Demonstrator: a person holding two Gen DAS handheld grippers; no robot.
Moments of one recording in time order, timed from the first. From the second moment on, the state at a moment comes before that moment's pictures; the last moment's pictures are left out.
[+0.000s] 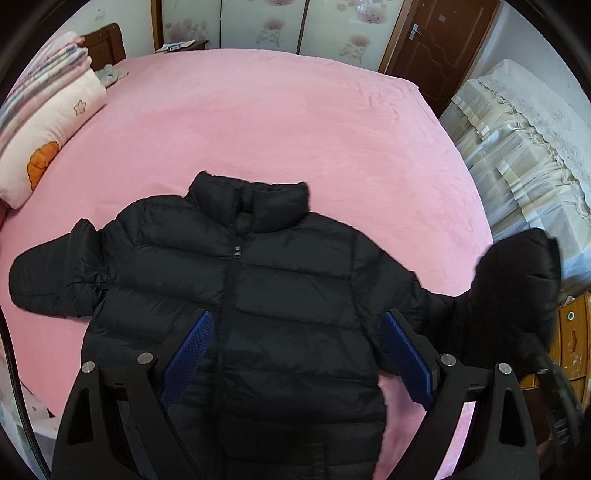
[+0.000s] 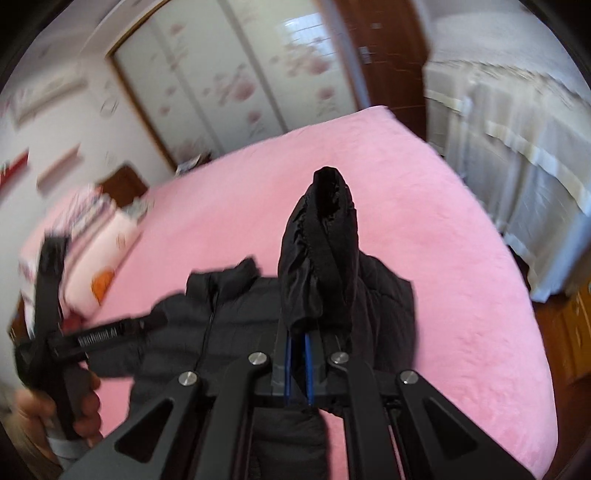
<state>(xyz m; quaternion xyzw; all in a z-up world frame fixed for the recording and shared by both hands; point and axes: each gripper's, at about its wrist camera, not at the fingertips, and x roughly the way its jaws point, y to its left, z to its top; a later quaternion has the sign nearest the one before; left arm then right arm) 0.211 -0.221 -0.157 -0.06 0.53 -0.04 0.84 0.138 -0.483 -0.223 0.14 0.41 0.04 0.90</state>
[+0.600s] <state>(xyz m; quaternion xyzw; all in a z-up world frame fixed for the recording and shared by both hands) 0.252 -0.146 -0.269 -0.08 0.61 -0.07 0.78 0.183 -0.346 -0.366 0.05 0.54 0.05 0.84</state>
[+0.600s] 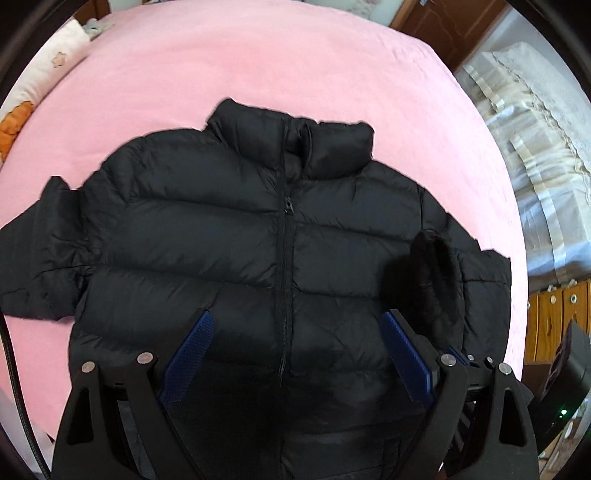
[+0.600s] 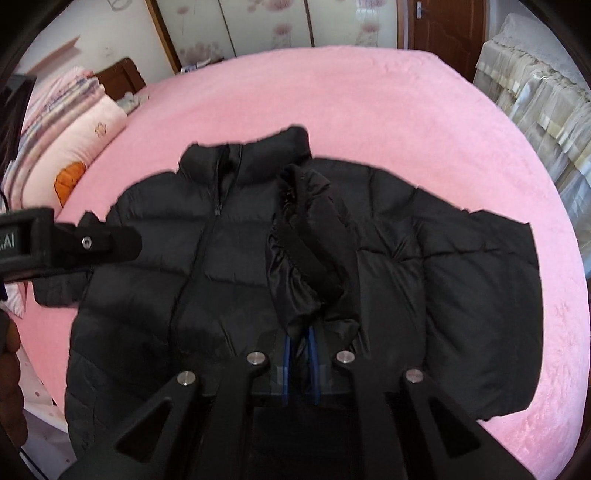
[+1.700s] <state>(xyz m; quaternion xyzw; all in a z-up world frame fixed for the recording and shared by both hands) 0.304 -0.235 -0.373 -0.18 0.69 -0.16 0.68 0.137 -0.422 -0.349 0.15 0.54 0.02 0.83</state>
